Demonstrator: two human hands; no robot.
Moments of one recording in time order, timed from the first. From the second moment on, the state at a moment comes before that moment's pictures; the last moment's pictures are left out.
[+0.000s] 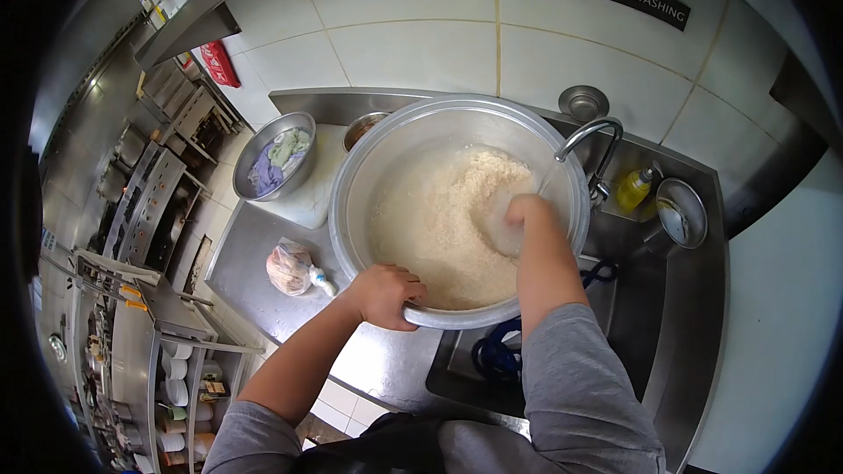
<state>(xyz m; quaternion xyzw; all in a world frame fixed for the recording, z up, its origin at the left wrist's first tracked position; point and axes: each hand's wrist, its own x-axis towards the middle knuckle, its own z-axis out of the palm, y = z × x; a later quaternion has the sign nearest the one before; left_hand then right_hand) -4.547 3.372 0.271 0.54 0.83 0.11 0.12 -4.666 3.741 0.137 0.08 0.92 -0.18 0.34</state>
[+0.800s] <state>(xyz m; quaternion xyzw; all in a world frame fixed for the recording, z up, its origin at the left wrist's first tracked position) -4.547 3.373 0.273 0.53 0.83 0.10 0.14 -4.671 3.720 0.159 0.14 0.75 -0.62 0.19</state>
